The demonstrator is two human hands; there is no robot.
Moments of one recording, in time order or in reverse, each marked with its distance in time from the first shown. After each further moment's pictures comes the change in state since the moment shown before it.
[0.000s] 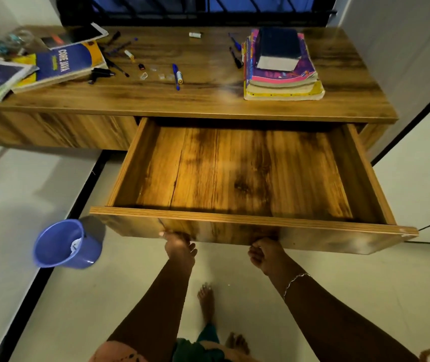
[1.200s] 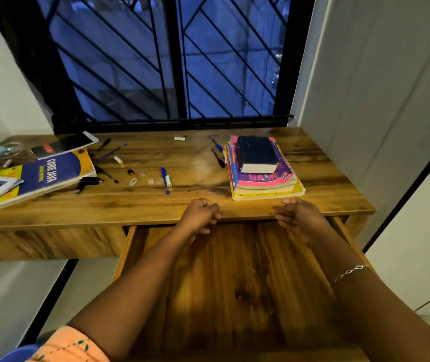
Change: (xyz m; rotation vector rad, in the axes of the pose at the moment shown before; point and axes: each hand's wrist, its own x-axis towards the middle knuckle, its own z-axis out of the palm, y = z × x) left_hand -0.059 0.202 0.205 0.963 -0.665 0.714; right_hand -0.090 -0.269 0.025 0.000 -0.067 -0.671
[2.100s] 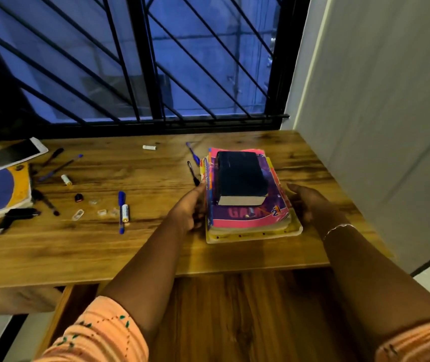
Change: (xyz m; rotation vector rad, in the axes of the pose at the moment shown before) left_hand 0.189 0.050 0.044 -0.438 0.020 -0.368; right_hand 0.210 -0.075 -0.030 -0.080 0.039 0.135
